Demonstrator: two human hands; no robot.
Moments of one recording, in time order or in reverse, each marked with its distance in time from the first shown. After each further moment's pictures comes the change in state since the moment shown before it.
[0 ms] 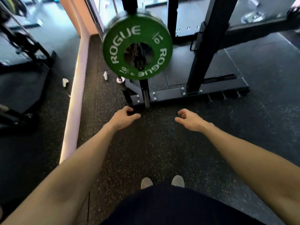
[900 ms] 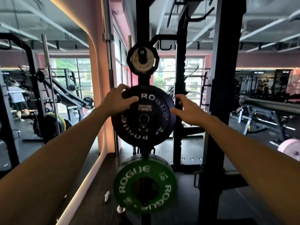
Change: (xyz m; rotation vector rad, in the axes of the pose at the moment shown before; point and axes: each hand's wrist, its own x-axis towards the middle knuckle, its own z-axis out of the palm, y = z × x) left_hand -0.078 0.289 -0.402 -0.013 0.944 0.695; right_hand -0.115 -0.345 -0.343 -0.146 0.725 -0.844
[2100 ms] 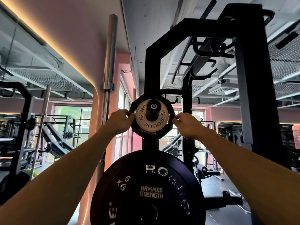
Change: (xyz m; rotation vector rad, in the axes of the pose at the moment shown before) left_hand 0.304 -0.058 0.019 0.036 0.191 0.012; right_hand 0.349 -0.007 -0.003 -0.233 0.244 -0.095
